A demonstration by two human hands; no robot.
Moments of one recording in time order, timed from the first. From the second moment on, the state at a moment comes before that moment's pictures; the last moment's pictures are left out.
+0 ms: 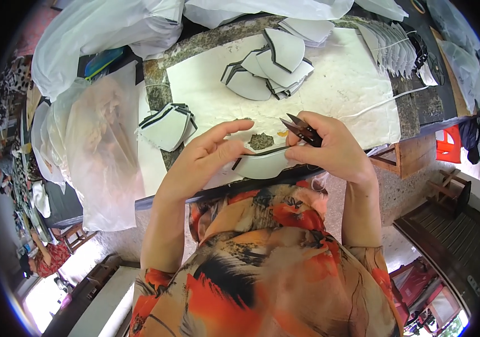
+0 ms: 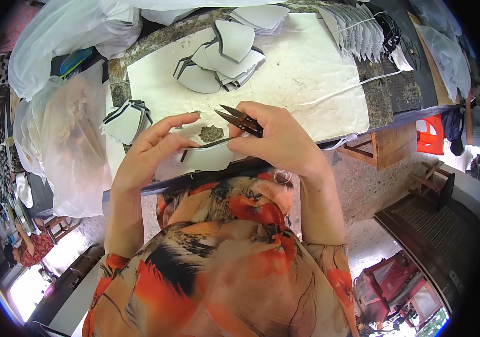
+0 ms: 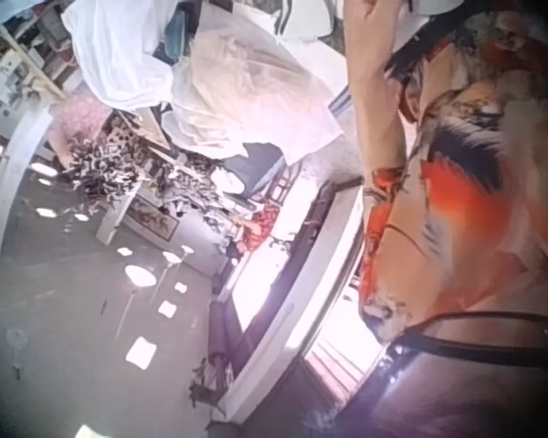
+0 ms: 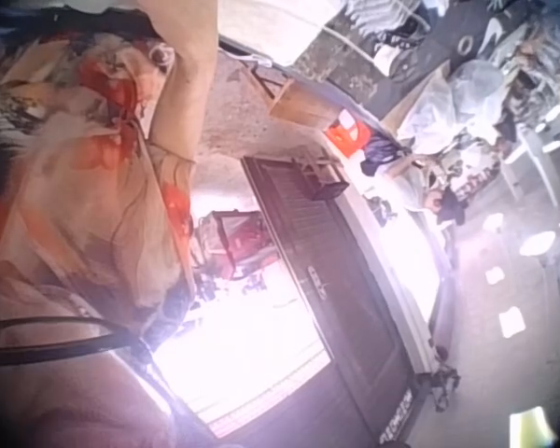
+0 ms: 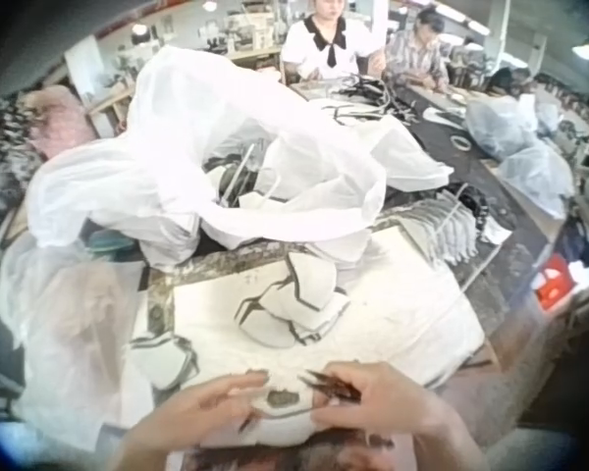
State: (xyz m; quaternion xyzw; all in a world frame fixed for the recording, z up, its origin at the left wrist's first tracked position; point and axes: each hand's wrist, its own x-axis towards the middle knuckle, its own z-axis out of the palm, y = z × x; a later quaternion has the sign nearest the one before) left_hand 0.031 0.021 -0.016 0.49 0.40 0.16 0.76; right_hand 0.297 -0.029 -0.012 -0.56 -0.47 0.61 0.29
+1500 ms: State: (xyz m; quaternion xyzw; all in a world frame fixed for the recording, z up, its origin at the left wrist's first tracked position) left_hand 0.044 0.017 -0.020 0.42 0.43 0.12 0.79; right_hand 0.251 -0.054 -0.032 -0.51 -0.30 0.71 0.38
